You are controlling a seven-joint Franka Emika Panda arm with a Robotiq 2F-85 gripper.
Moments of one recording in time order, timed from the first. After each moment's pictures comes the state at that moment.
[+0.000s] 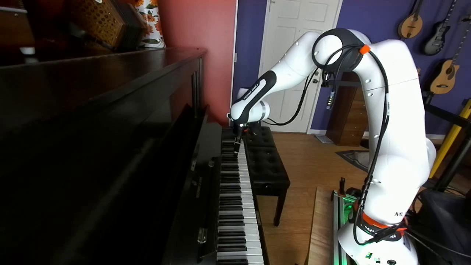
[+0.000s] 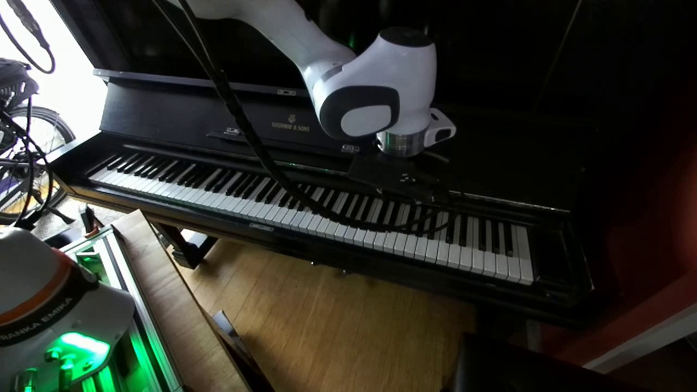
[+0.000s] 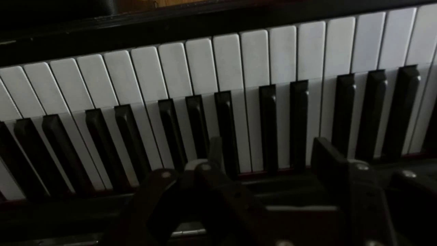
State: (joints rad) arm -0.41 0.46 0.01 -2.03 0.09 2.57 -0.85
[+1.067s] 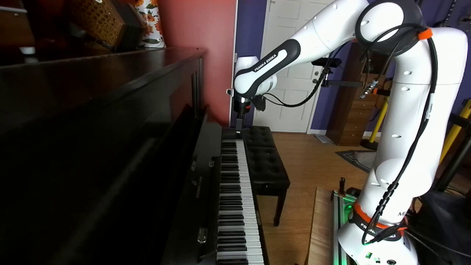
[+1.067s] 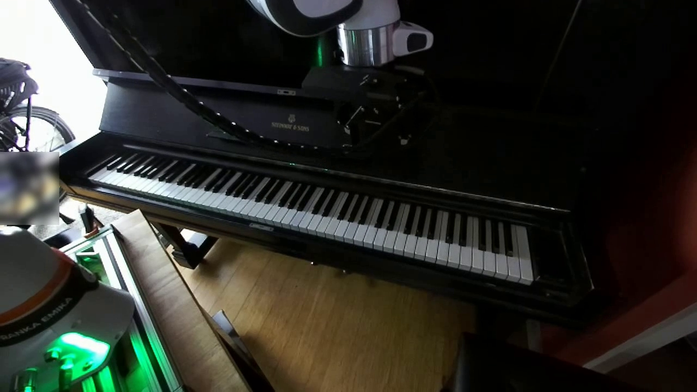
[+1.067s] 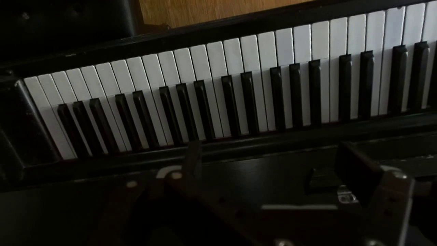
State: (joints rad) arm -0.25 0.13 -0.08 -2.12 -0.05 2.32 -0.62
